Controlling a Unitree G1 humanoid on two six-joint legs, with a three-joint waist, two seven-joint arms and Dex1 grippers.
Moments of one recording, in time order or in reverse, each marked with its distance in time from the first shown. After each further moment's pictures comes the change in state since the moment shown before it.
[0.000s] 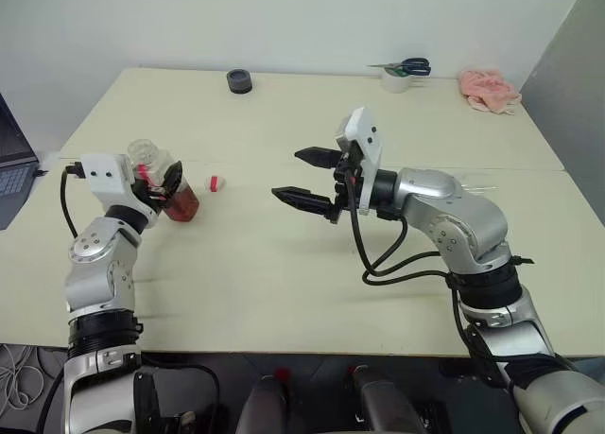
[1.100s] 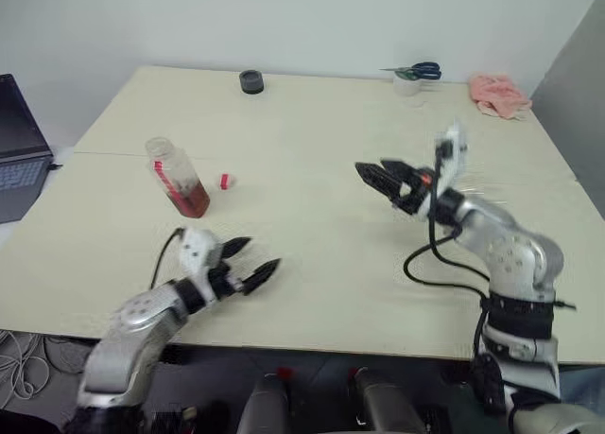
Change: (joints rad) left arm 0.341 -0.014 -0.337 -0.550 -0.130 0.216 -0.287; right arm 0.307 0.139 -0.600 -0.082 0.316 0.280 -0.457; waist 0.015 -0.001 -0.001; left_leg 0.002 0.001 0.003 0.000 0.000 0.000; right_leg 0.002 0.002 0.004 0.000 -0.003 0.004
